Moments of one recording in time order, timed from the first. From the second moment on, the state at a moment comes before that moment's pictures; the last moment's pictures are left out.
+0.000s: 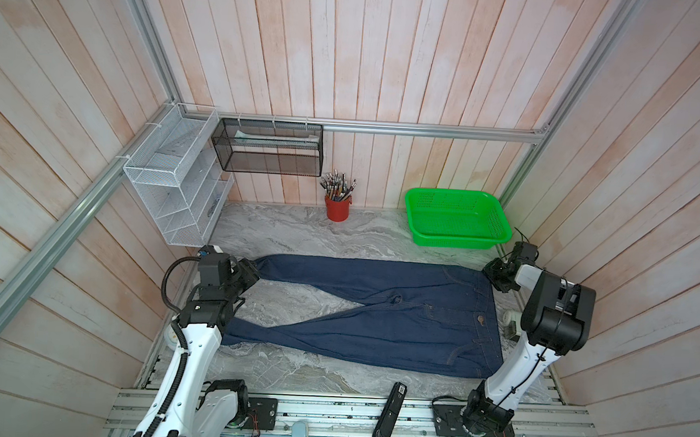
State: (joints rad) left arm 0.08 0.93 0.73 -0.41 0.06 -0.64; right arm -0.36 1.98 1.23 -0.23 -0.16 0.52
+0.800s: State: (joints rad) left arm 0.08 0.94 0.78 -0.41 0.04 -0.61; right arm -0.30 1.95 1.26 -0.27 -0.12 0.49
